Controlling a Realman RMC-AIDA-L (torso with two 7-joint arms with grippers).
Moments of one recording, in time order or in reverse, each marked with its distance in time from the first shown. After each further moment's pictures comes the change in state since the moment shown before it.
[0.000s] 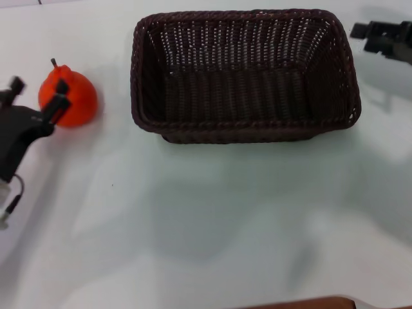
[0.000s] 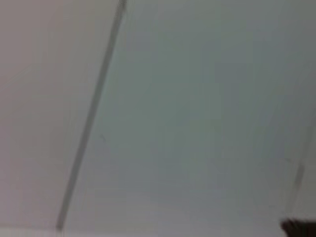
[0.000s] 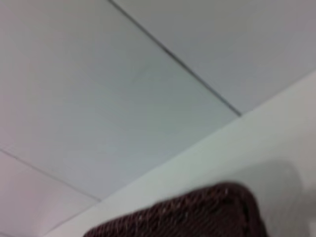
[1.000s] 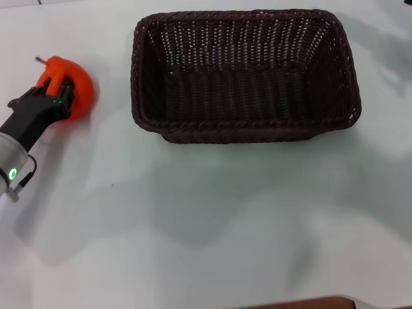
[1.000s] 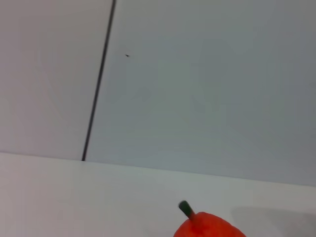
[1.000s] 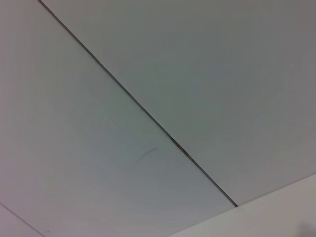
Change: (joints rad) left arm -0.084 0.016 0.036 -0.129 -0.004 0.425 -0.112; right arm 0.035 0.000 0.171 0.026 0.066 -0.016 -0.208
